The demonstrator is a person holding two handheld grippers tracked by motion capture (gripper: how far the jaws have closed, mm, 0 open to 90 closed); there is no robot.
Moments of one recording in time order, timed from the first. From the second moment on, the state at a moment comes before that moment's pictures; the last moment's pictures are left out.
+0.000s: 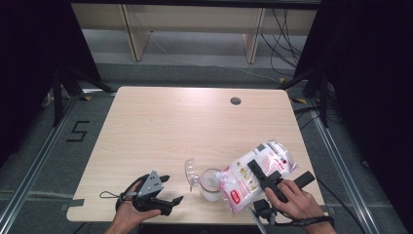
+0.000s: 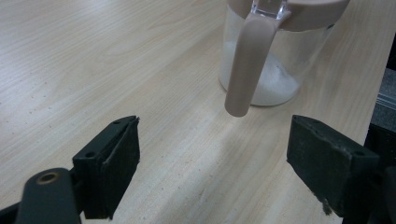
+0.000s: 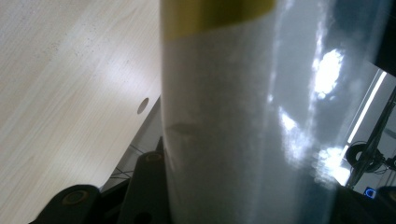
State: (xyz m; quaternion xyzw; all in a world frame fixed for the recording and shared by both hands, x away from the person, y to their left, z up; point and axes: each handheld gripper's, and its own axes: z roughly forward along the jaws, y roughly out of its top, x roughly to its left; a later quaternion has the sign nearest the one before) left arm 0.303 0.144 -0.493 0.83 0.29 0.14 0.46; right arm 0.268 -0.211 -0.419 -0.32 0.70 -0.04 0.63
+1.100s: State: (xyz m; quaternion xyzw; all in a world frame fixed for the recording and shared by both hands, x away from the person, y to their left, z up) left arm 0.303 0.142 -0.494 0.82 0.29 0.14 0.47; right arm 0.267 -0.210 -0.412 -0.33 0.69 -0.06 0.64
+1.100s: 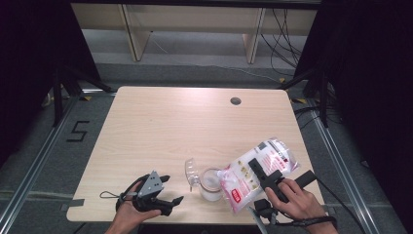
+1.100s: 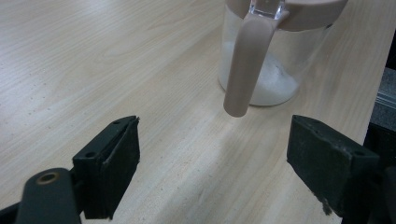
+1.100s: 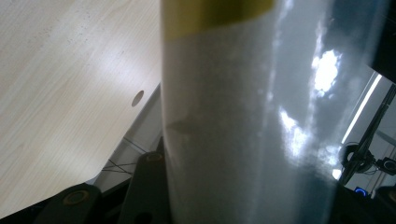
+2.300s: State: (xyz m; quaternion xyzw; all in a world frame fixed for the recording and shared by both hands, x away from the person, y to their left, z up) left arm 0.302 0.143 -0.492 0.83 0.29 0.14 0.46; right arm 0.268 -0.206 -0.413 -0.34 0.70 -0.07 0.63
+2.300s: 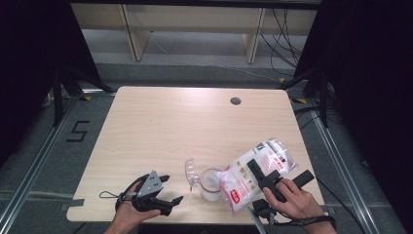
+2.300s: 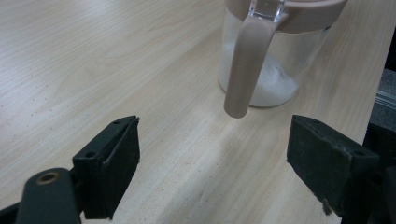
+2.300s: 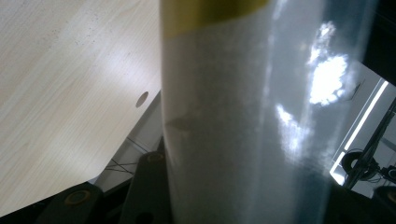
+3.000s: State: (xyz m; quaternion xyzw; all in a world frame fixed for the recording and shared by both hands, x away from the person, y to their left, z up) left arm 0.302 0.143 -0.492 0.83 0.29 0.14 0.46; right arm 0.268 -0.211 -0.415 -0.33 0.71 -0.06 0.62
